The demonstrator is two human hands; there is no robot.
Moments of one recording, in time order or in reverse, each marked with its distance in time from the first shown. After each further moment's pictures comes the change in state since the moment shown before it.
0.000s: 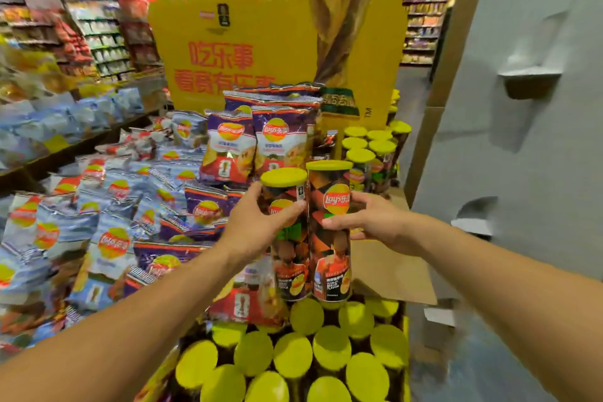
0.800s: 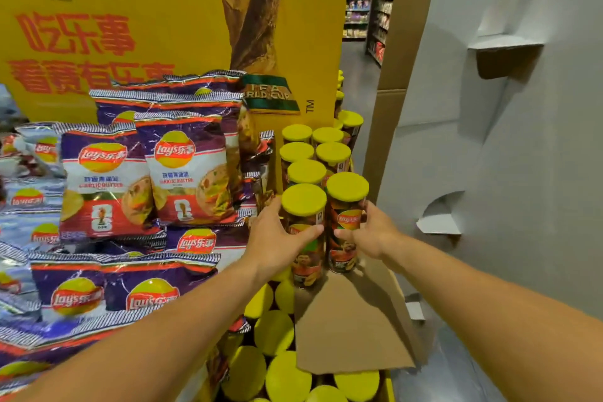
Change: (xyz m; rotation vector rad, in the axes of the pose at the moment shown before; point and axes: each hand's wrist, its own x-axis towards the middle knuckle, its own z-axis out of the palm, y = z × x) left_hand 0.176 -0.053 0.159 0.115 -0.194 0.083; right_hand 0.146 0.107 -0.124 -0.015 0.543 0.161
